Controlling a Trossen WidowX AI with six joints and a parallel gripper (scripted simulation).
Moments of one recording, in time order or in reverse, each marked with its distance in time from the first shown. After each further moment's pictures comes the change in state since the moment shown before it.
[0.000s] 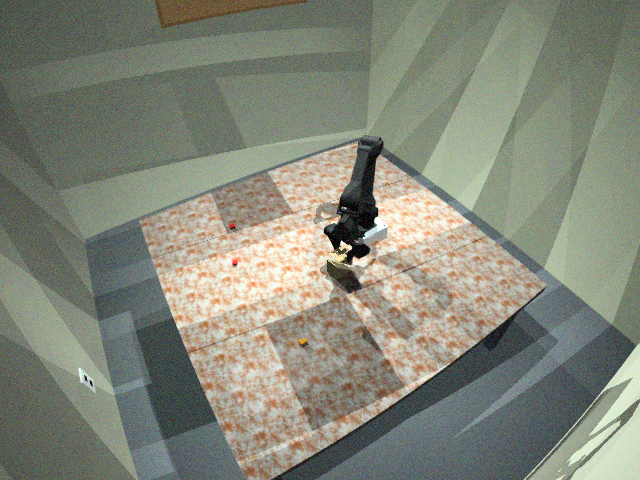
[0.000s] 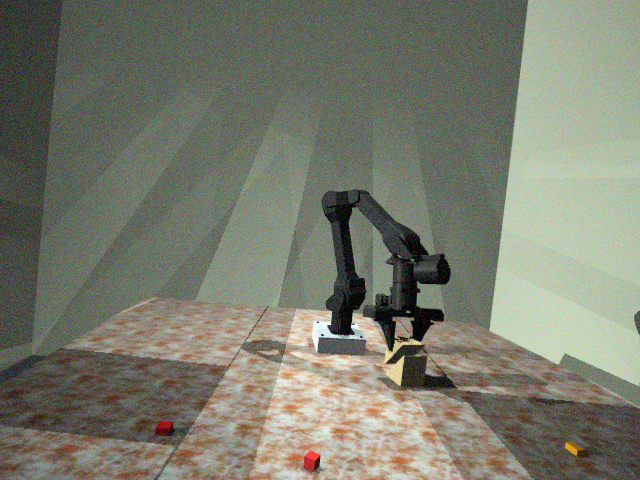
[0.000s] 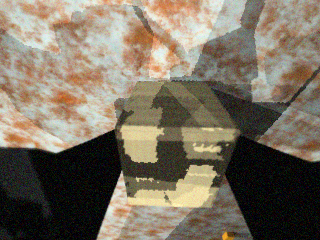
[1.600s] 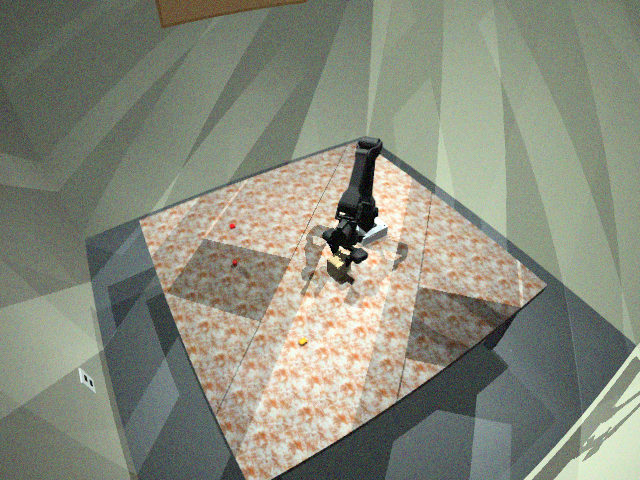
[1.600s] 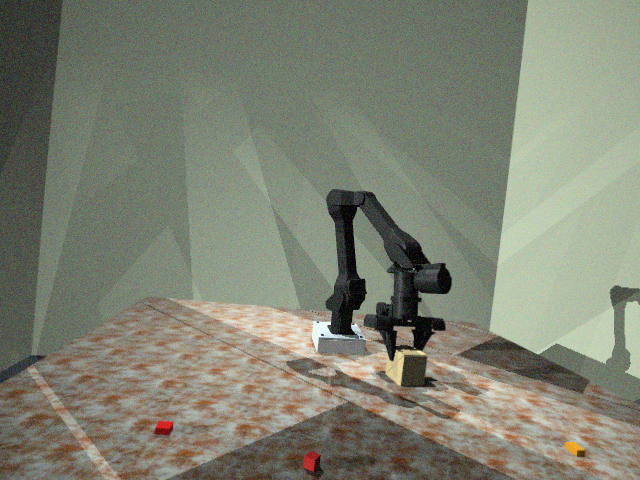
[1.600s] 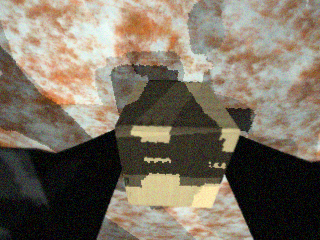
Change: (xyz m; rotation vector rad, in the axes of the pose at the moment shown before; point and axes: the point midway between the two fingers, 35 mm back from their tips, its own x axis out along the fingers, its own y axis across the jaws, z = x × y) arm 0.021 -0.001 -0.004 -0.002 0.000 0.000
